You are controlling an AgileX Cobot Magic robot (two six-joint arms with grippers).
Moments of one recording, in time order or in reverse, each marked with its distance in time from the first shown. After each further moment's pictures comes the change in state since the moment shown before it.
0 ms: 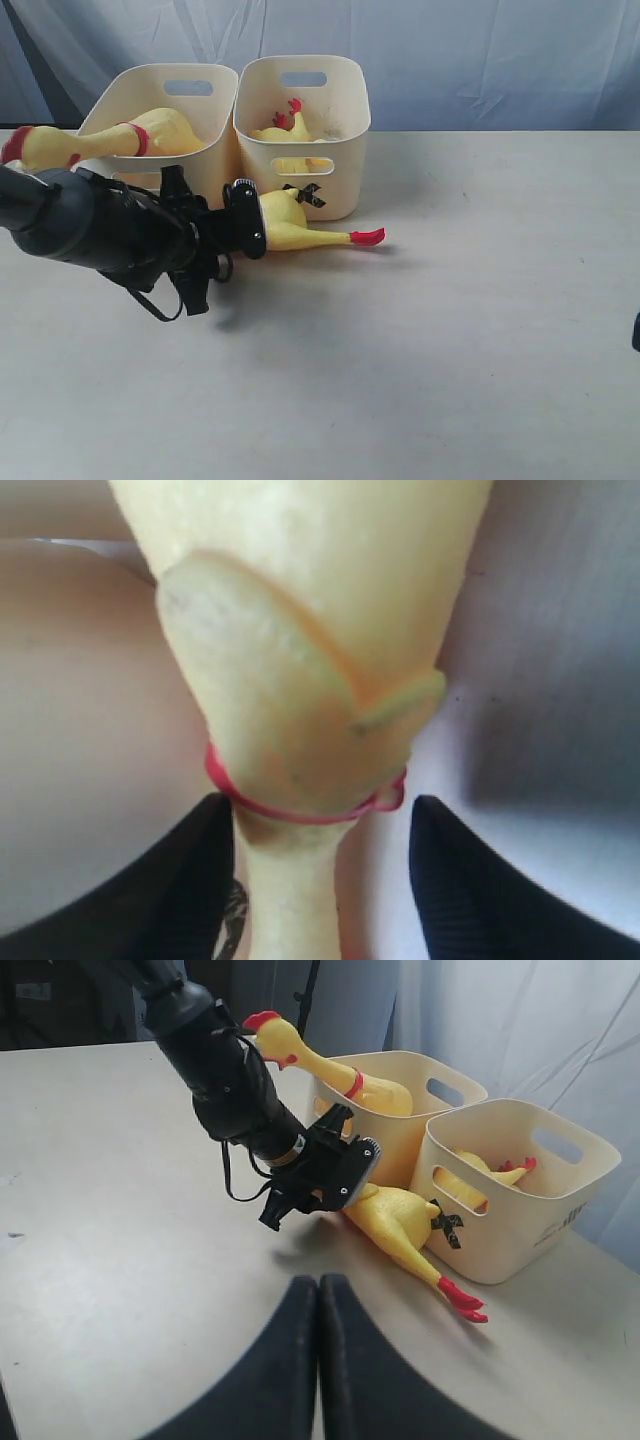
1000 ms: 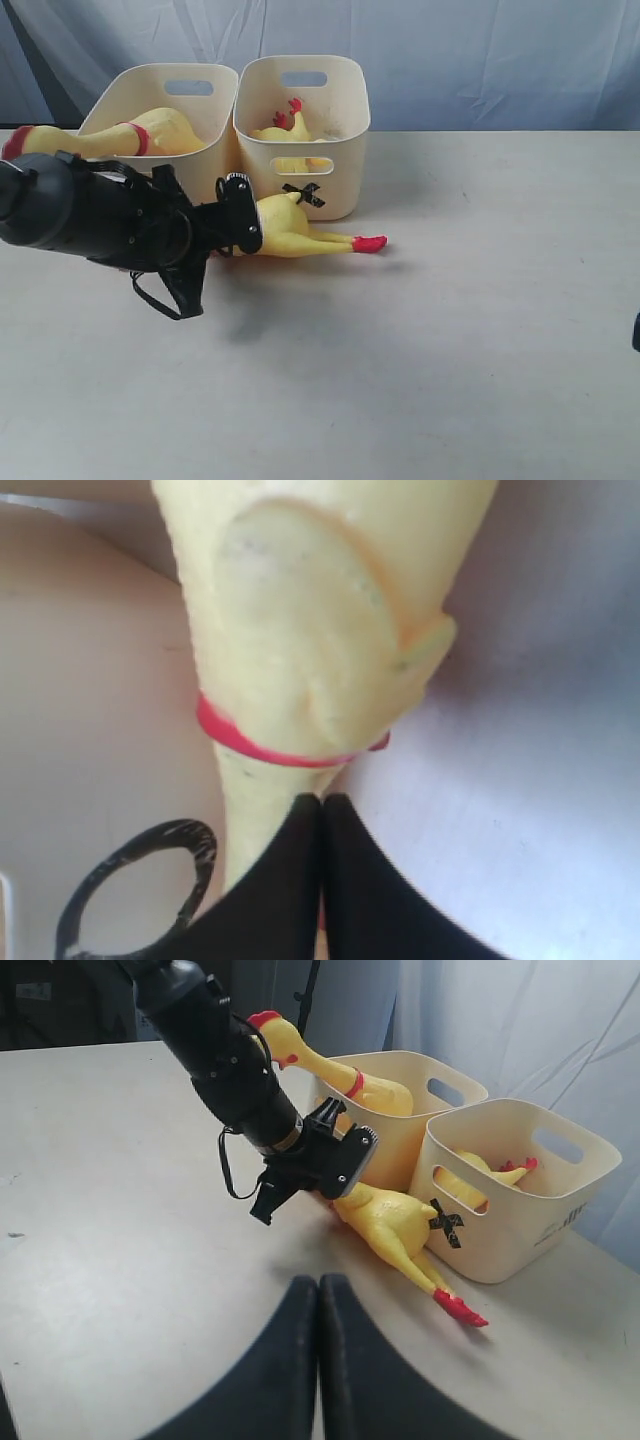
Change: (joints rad) left arm 0.000 -0.060 -0.008 -0.393 -0.019 0.350; right arm 0.000 0.000 0.000 0.000 0.000 0.000
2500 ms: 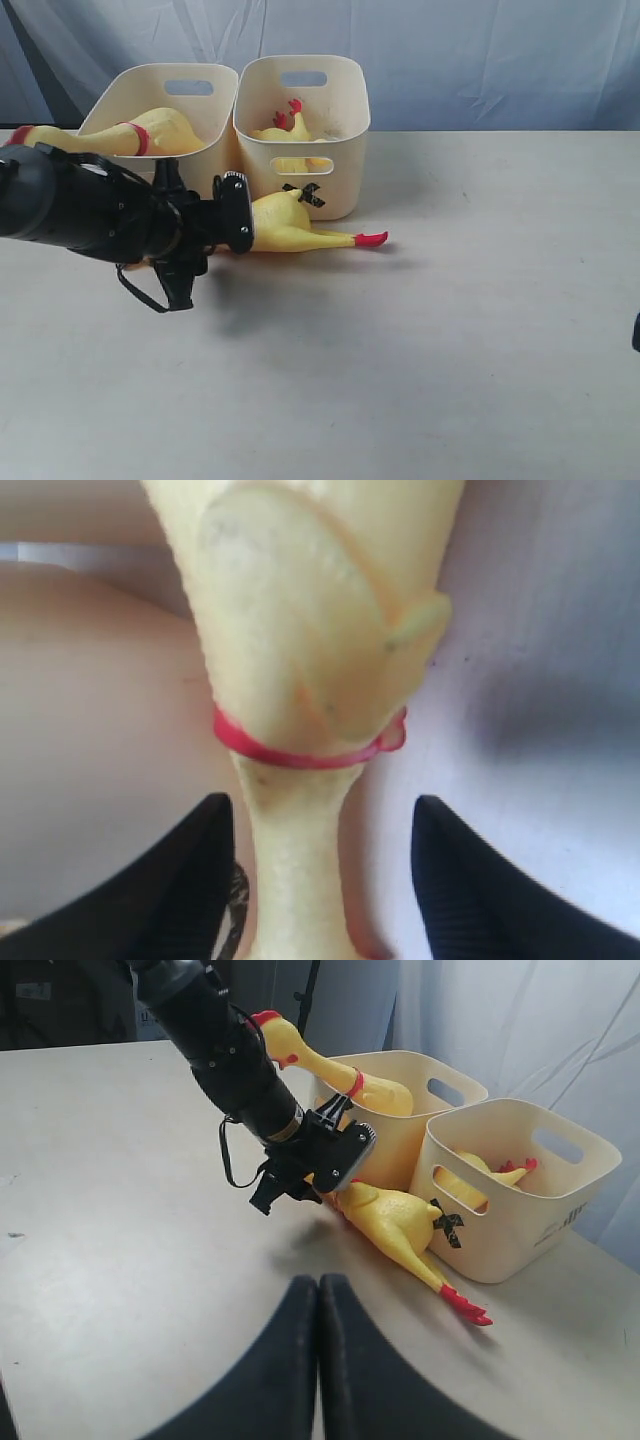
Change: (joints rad) left arm 0.060 -0.004 0.000 0.109 -0.105 0.046; right arm 0.000 0.000 0.000 0.000 0.000 0.000
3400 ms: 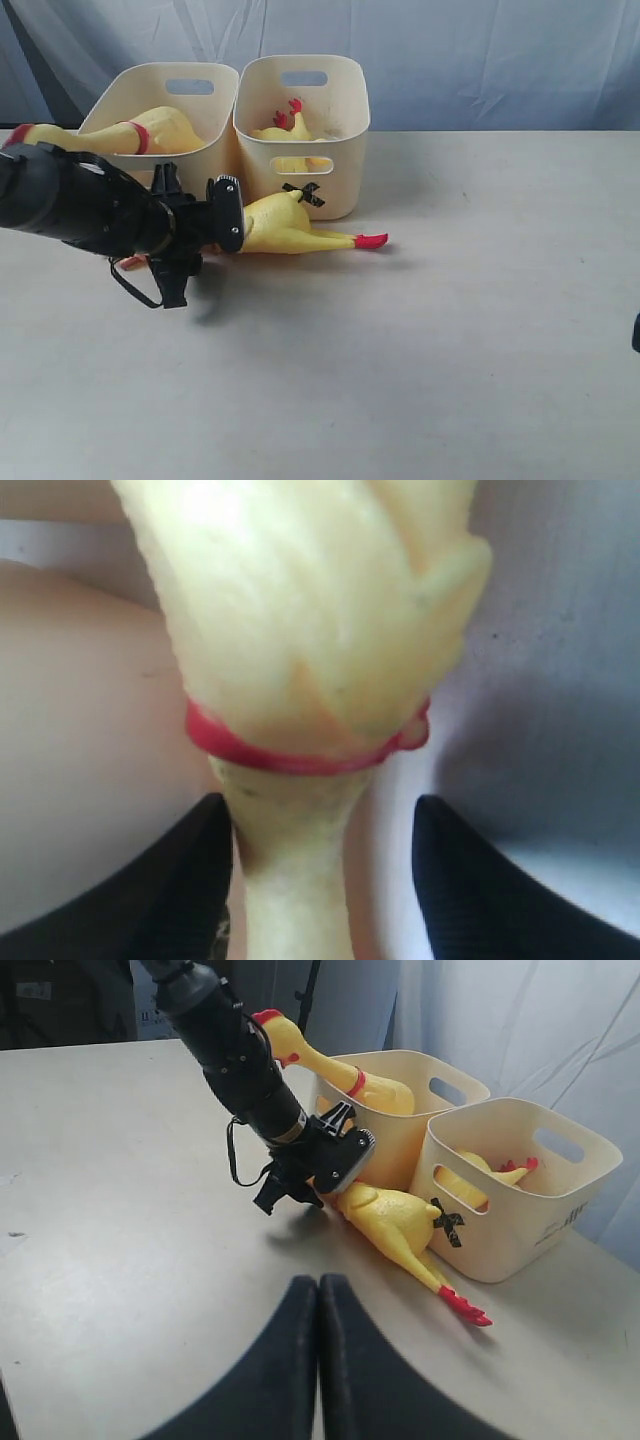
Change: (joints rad) left arm 0.074 0.072 -0.038 0.084 -0.097 -0.017; right arm 0.000 0.000 0.000 0.000 0.000 0.000
